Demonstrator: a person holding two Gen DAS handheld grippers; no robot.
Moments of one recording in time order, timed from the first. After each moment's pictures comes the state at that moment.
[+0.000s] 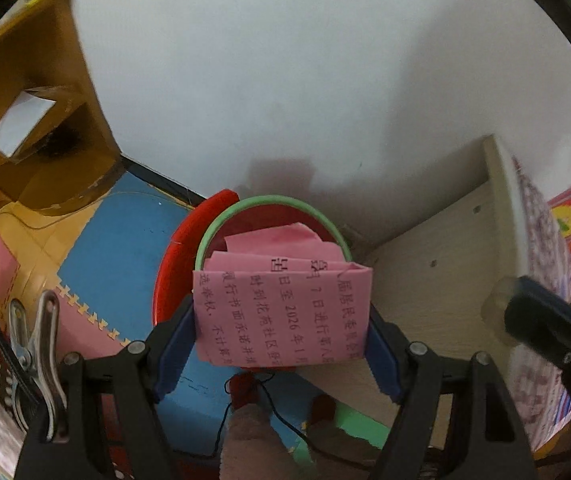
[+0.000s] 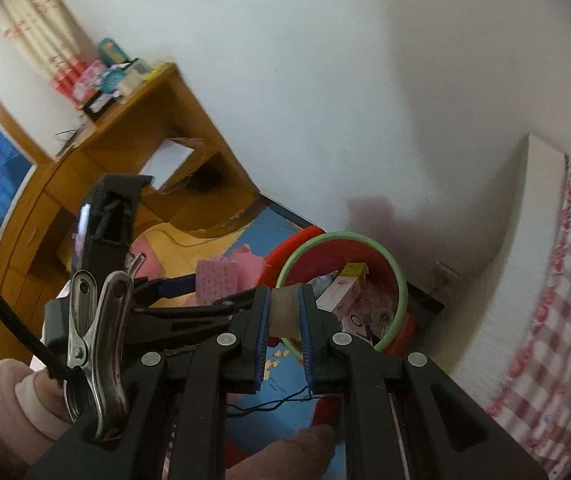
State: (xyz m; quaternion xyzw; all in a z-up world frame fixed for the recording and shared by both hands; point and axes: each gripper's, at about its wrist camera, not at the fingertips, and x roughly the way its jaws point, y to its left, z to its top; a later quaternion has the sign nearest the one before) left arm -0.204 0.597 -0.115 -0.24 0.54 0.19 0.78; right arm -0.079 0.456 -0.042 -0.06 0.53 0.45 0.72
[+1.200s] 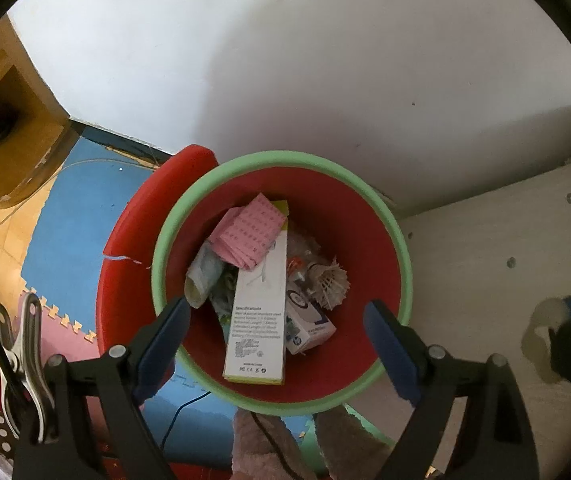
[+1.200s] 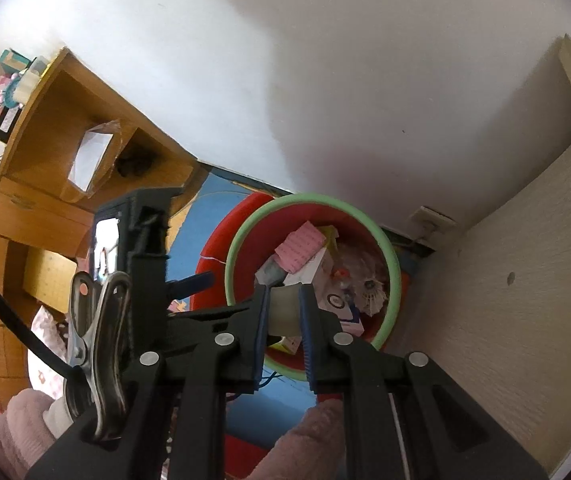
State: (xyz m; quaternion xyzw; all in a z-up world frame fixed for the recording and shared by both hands) left arm -0.132 0.641 -0.264 -0.26 0.62 0.12 0.73; right arm -0.026 0.514 -0.147 -0.06 0.63 0.33 0.70
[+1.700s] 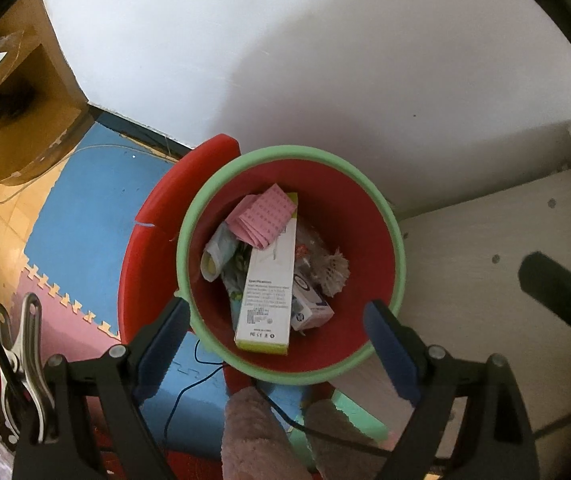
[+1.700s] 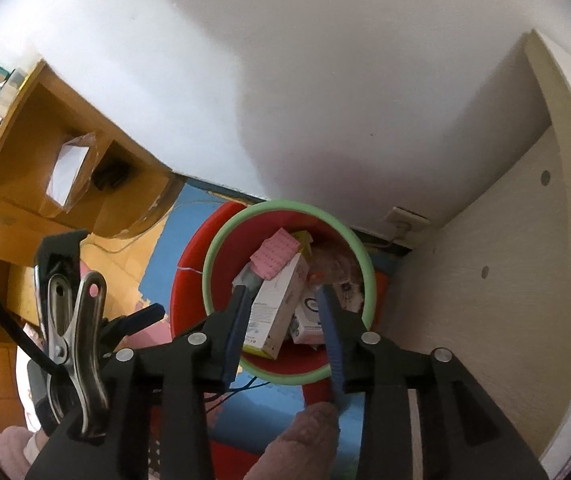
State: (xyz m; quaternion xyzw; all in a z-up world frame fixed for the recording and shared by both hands) left arm -0.163 0.648 -0.236 -0.29 0.61 0.14 0.73; right arm -0.025 0.507 -0.144 -0.07 0.63 0.29 0.72
